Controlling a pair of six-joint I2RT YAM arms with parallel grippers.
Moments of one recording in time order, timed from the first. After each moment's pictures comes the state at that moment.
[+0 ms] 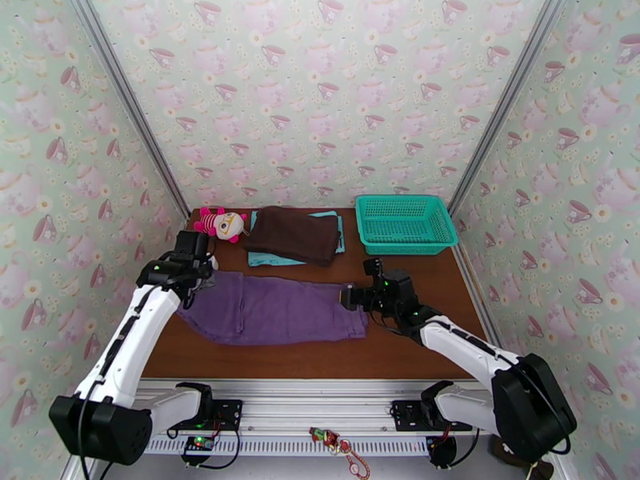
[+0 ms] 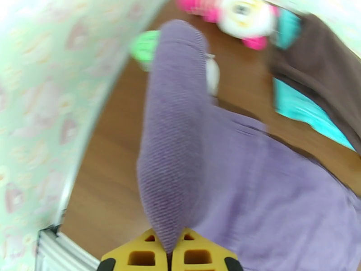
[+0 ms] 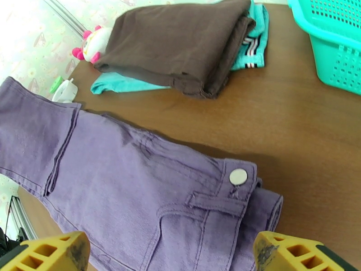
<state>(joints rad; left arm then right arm) -0.16 1.18 1.18 -1.02 -0.36 -0.38 0.44 1.23 0.58 0.03 -0.26 0.34</state>
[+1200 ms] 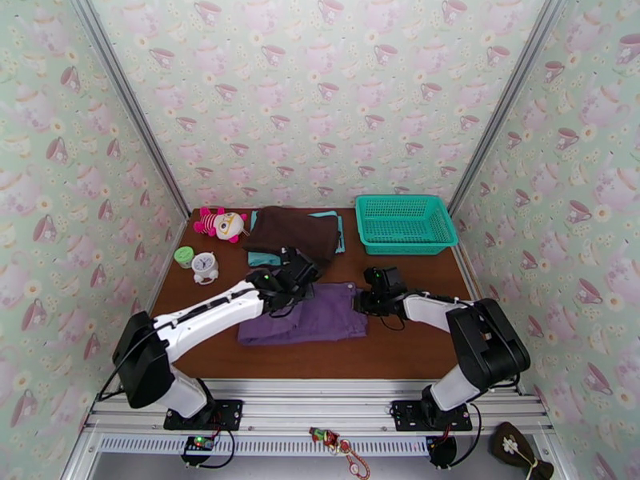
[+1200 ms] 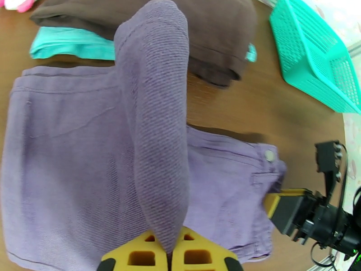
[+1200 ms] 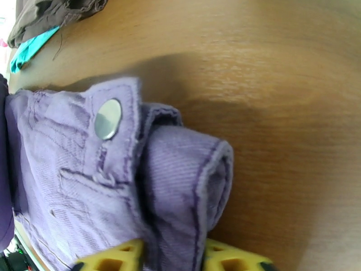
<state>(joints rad) -0.88 1.59 1.27 -0.67 -0.35 -0.95 0.35 1.61 0.70 -0.11 -0.36 0.39</state>
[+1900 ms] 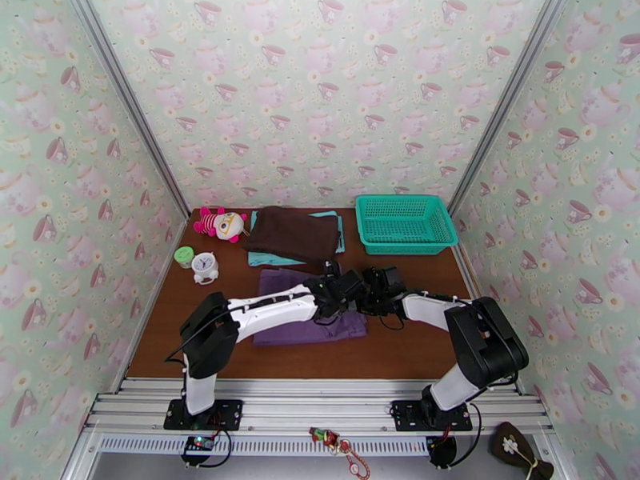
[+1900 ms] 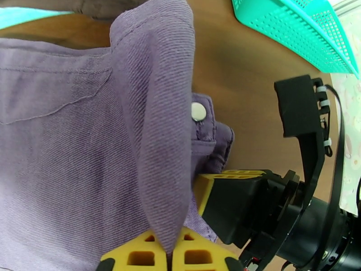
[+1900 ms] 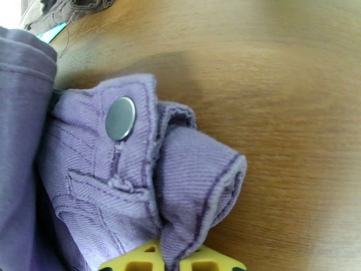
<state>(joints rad) -1.02 1.93 1.46 -0.55 -0.30 -1.10 0.35 1.61 0.71 -0.11 -0.37 0.41</state>
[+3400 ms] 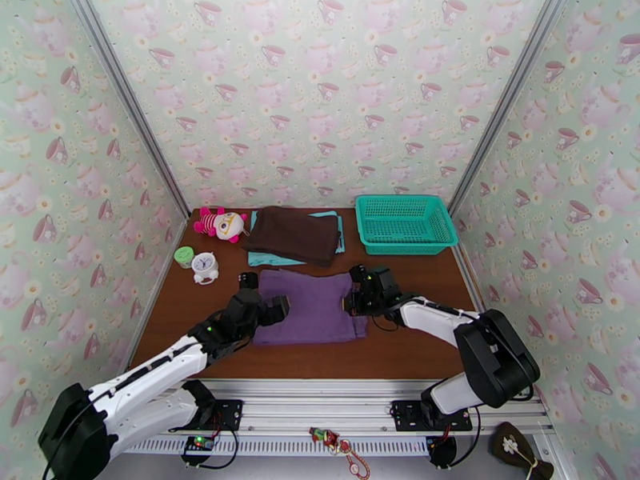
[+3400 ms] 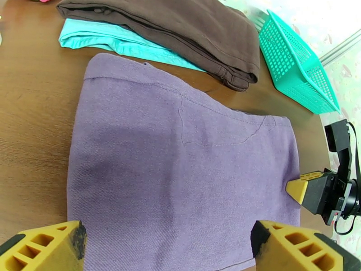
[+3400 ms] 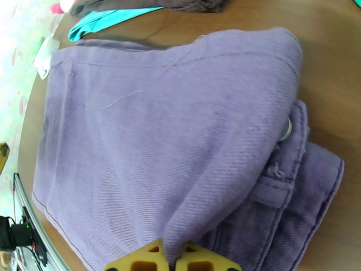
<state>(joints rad) -0.65 1.01 0.53 -0.21 -0.21 -0.75 0.47 1.50 0.69 -0.05 -0.41 0.36</state>
